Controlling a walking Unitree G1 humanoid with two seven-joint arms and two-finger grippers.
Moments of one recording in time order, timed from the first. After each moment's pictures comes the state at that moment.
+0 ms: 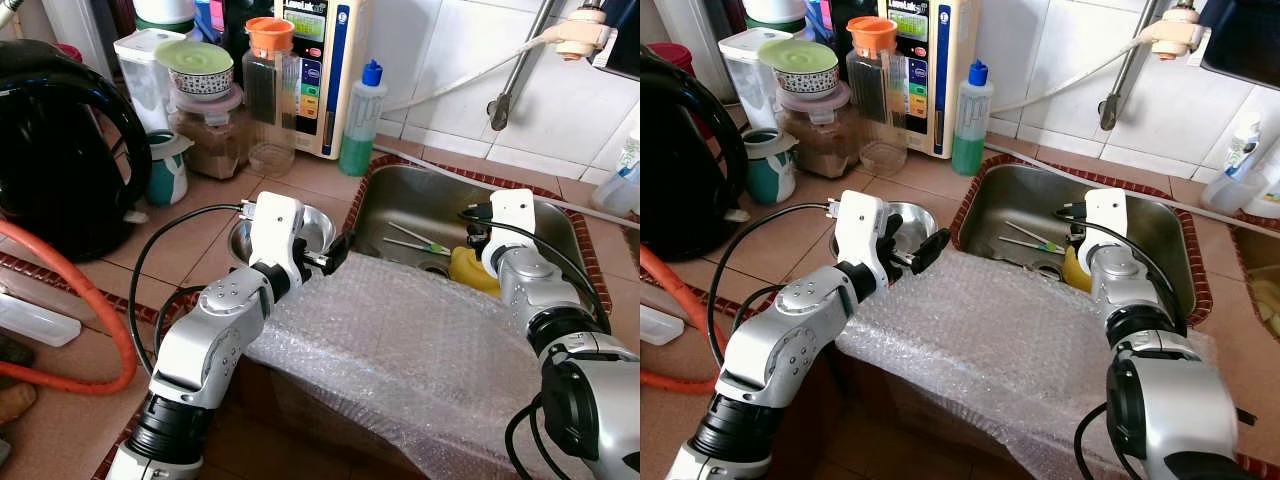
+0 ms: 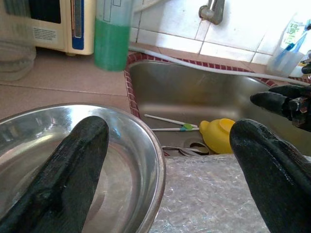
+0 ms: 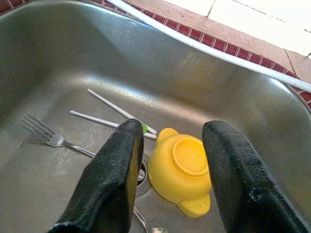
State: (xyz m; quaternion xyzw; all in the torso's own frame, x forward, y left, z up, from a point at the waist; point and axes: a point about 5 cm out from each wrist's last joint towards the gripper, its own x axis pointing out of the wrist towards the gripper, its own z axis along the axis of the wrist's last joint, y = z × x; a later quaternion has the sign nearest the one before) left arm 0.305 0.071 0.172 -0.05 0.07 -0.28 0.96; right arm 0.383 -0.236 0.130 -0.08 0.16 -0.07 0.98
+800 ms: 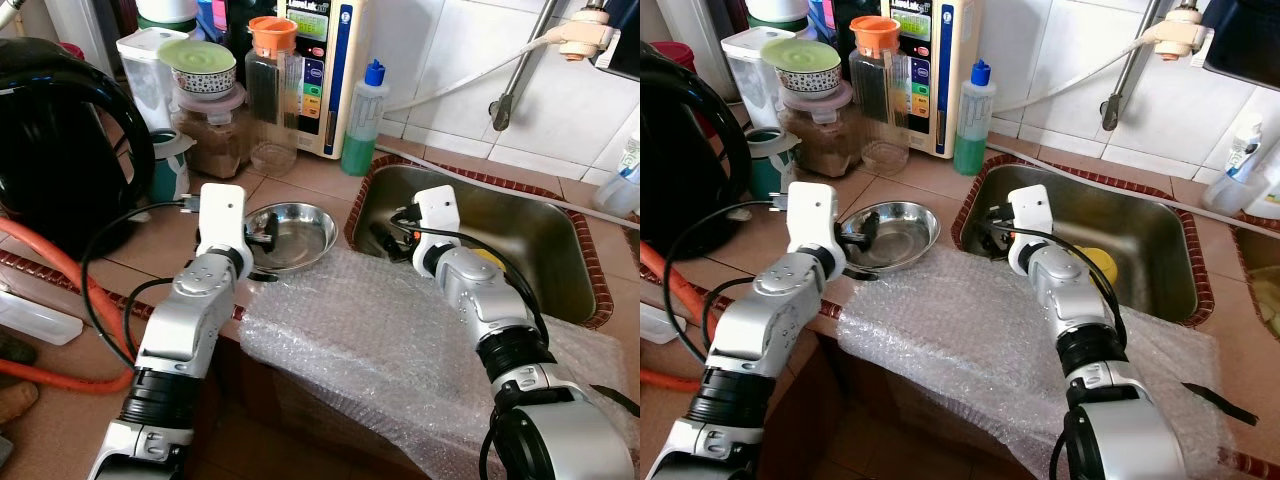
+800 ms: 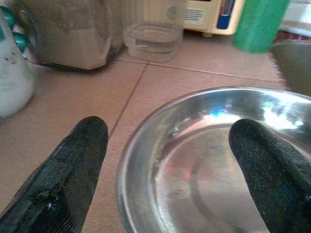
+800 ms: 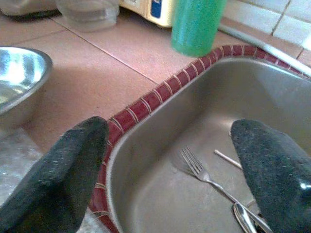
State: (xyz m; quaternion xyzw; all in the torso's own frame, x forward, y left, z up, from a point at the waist) left arm 0.344 0.128 0.158 0.05 0.10 -0.05 0.99; right arm 0.374 -0.138 0.140 -0.04 0.09 0.18 0.98
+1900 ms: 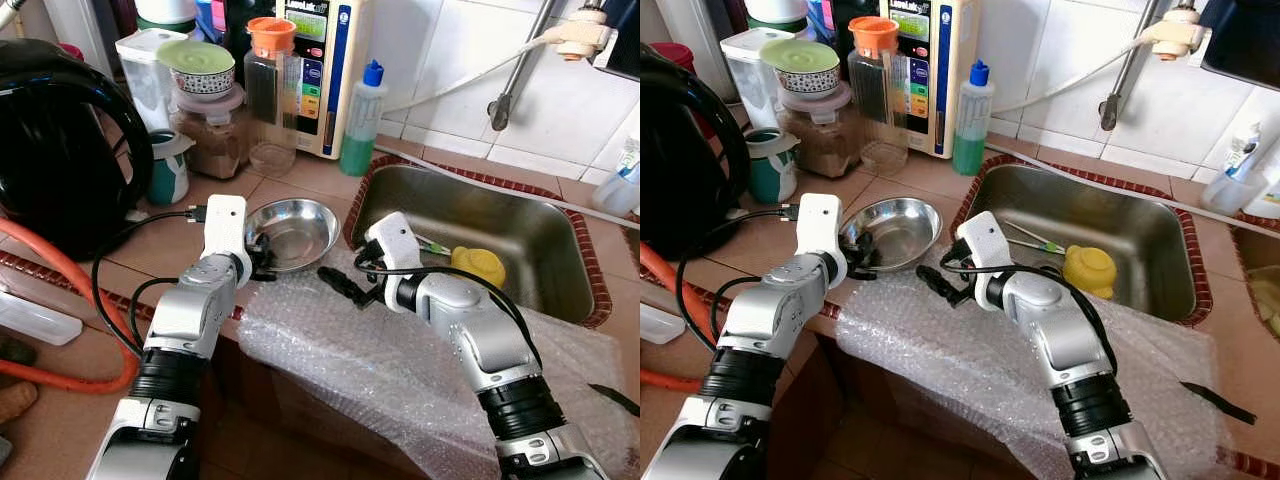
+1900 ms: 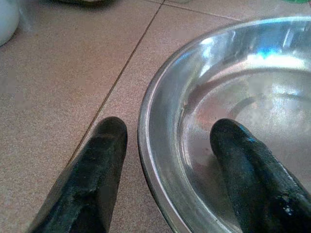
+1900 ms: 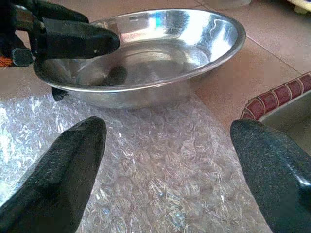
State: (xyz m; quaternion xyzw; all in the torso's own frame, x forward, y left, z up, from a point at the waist) left arm 0.351 0.133 0.138 0.01 0.20 -0.04 0.98; right arm 0.324 -0.094 0.141 -0.06 0.13 0.37 0.92
